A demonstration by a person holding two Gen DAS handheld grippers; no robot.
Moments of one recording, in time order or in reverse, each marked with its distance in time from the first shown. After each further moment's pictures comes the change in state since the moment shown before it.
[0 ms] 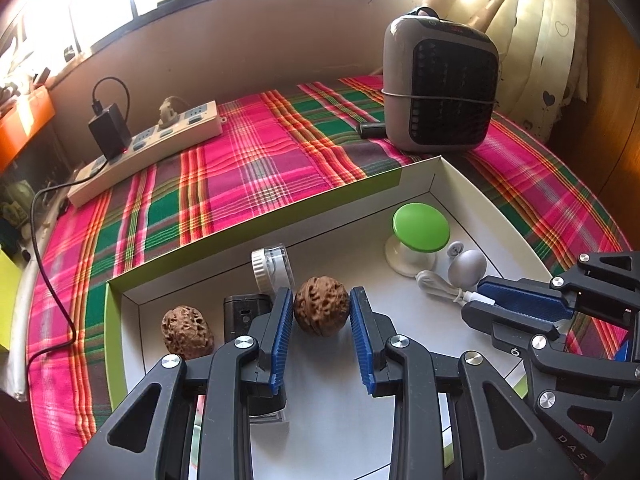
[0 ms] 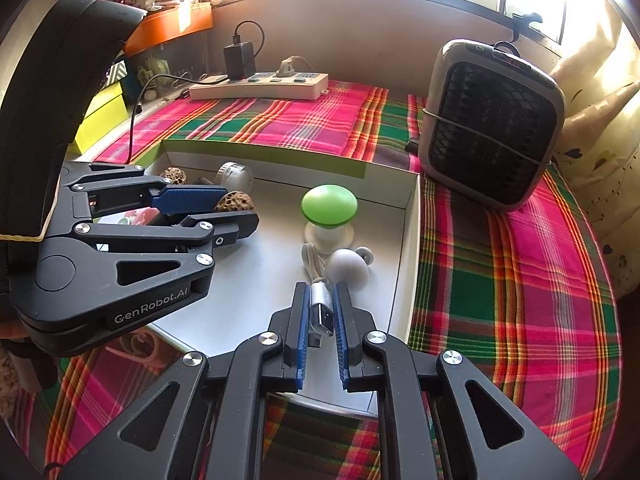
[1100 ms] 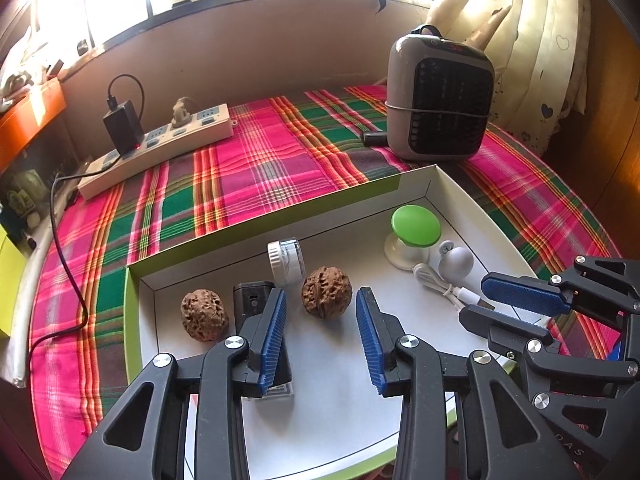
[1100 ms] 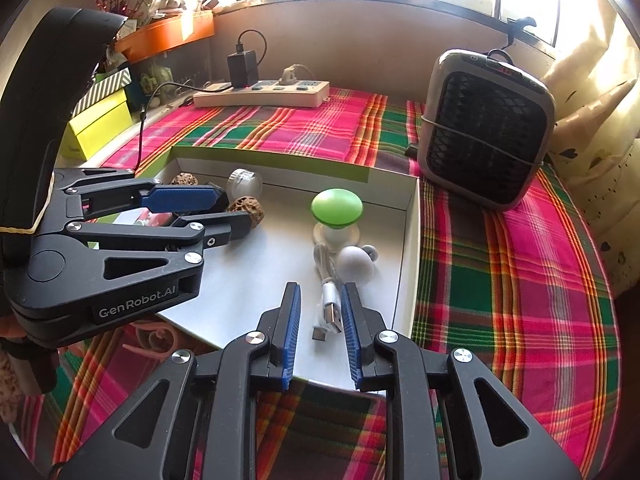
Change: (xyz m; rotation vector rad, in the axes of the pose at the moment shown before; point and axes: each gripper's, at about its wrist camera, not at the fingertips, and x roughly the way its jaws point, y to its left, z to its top) left arm -0.018 0.007 -0.006 -0.038 -0.023 -0.012; right arm -0.010 0.003 -0.002 0.011 -0.023 0.002
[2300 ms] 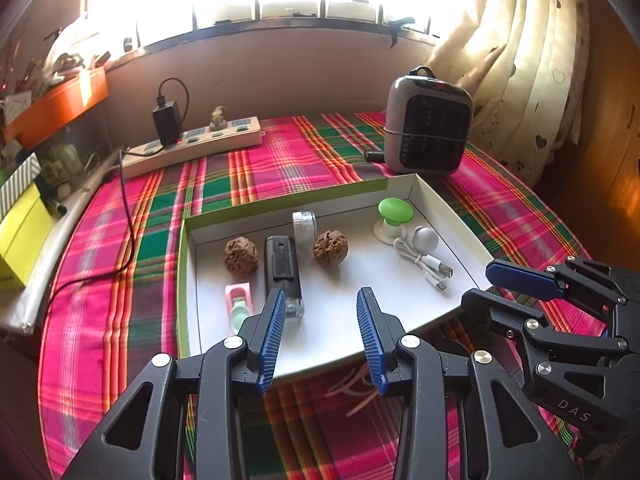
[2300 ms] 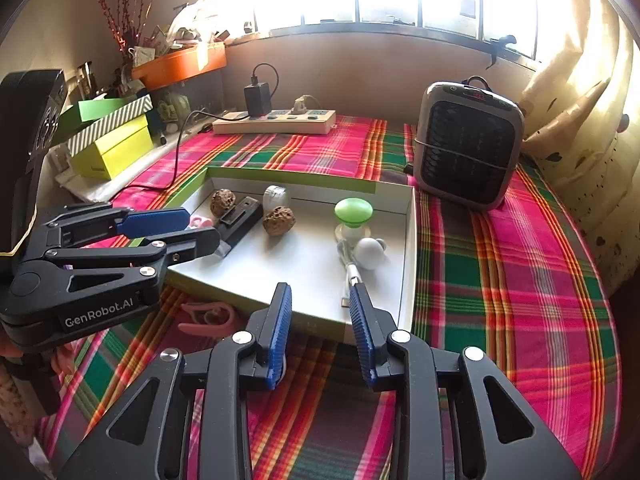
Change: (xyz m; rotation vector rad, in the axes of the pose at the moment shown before) left arm -0.066 0.005 -0.038 -0.089 -0.089 0.009; right arm -0.046 0.014 -0.022 0.037 -0.099 0.025
